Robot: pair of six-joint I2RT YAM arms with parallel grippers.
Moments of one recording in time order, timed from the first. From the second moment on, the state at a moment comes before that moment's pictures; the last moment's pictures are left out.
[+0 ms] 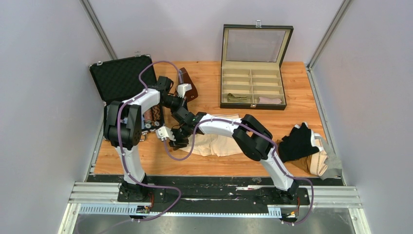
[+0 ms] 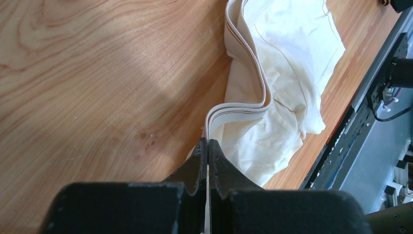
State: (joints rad) left arm -0.22 1.93 1.33 -0.61 0.79 0.21; right arm 1.00 2.27 1.70 -0.40 -0.64 -0.83
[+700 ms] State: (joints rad) left arm -0.22 1.94 1.33 -0.60 0.81 0.18; right arm 0.98 2.25 1.64 -0.30 -0.67 -0.82
